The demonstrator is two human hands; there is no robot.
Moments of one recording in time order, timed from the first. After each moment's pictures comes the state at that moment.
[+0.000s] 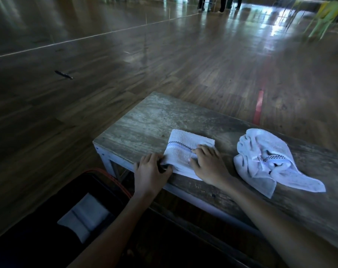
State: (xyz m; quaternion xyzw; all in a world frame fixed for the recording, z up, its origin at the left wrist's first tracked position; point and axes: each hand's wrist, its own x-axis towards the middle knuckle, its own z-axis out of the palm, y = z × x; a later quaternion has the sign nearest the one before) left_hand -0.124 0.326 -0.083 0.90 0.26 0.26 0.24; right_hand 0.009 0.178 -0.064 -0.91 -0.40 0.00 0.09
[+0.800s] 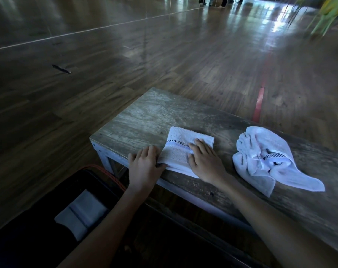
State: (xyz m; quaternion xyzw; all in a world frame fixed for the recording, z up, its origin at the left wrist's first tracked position) left_hand -0.121 0.338 -0.083 0.93 0.24 0.28 0.11; right_hand 0.014 0.183 -0.080 -0.90 -0.42 -0.02 0.10
